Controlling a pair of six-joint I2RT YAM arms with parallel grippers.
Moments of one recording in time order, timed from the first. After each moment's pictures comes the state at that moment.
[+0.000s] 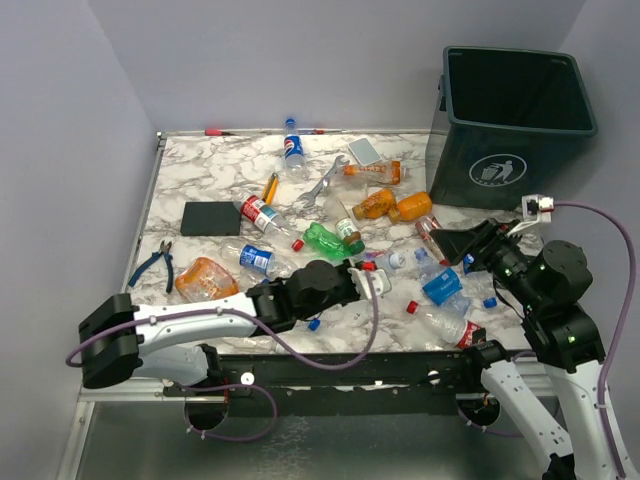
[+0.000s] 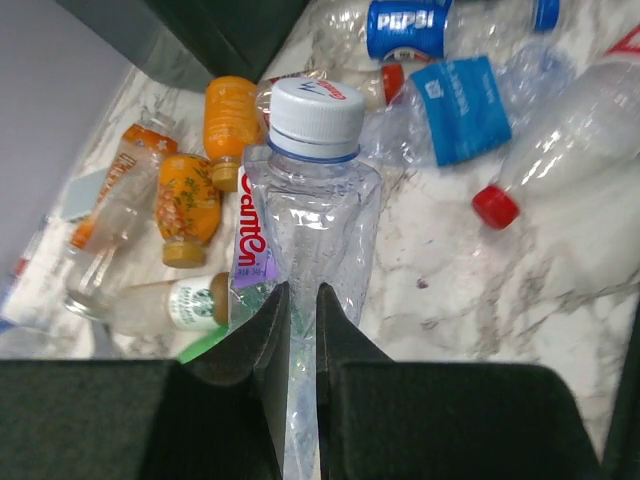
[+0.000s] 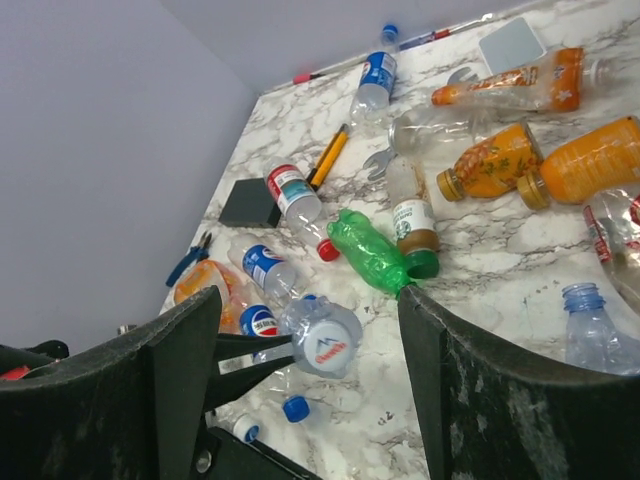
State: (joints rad) left arm -1.23 1.28 0.80 0.20 -0.20 0.42; right arm 0.25 0.50 0.93 -0.53 -0.23 0.58
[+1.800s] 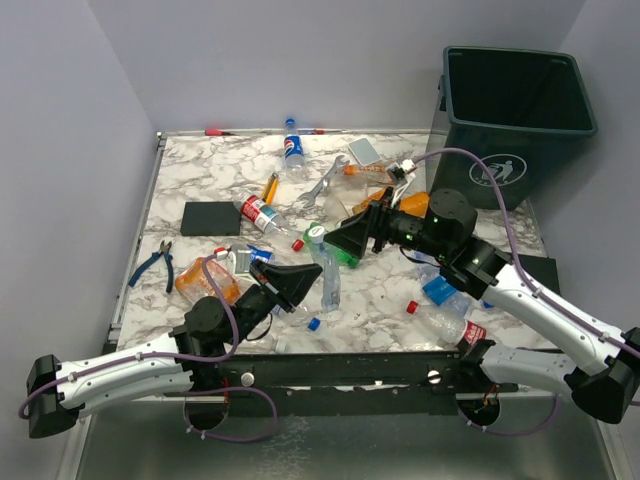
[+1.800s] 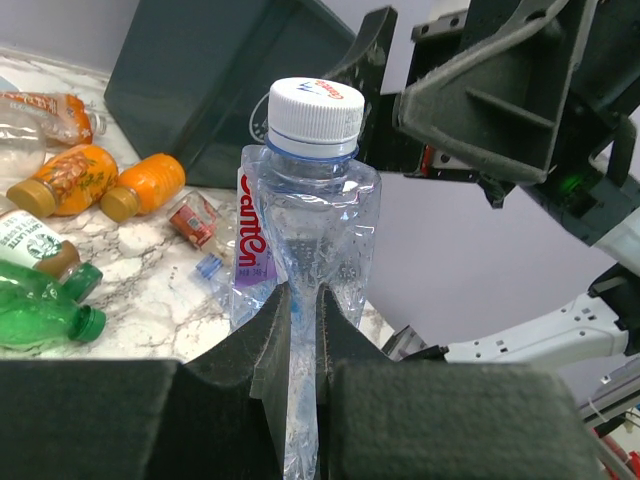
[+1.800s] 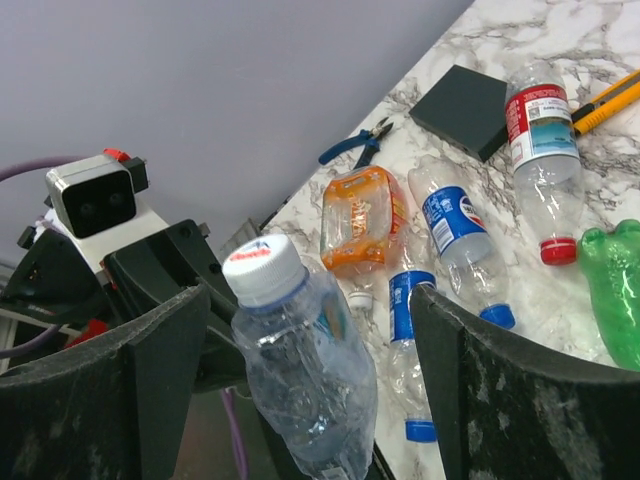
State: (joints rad) left arm -1.18 0.53 0.30 0.52 -0.37 -0.60; right arm 0.77 1.06 0.98 0.01 -0.35 0.59
